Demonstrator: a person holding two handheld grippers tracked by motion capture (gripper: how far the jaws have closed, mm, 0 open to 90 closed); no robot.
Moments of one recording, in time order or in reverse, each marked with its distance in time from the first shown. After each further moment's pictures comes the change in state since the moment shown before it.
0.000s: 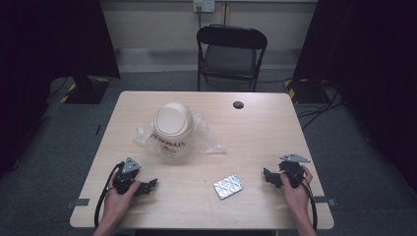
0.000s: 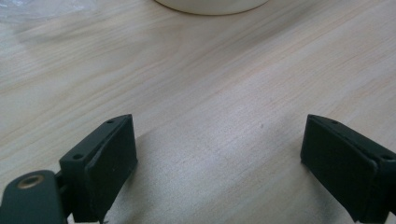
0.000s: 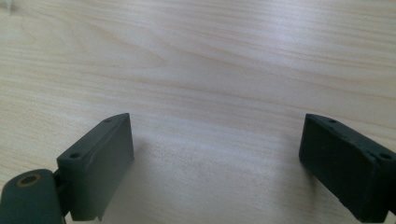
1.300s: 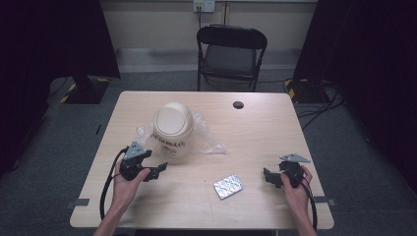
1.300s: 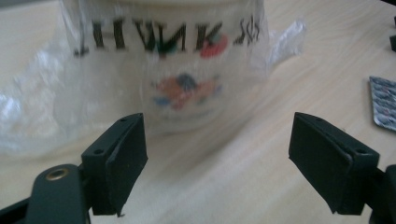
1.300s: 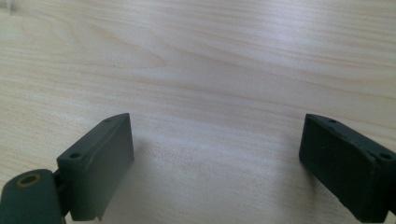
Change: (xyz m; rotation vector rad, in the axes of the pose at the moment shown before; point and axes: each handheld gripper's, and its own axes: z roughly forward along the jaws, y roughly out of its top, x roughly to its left) left arm -0.017 0.064 -0.016 -0.192 -0.086 0.011; right arm 0.000 0.000 0.000 0.000 0.000 0.000
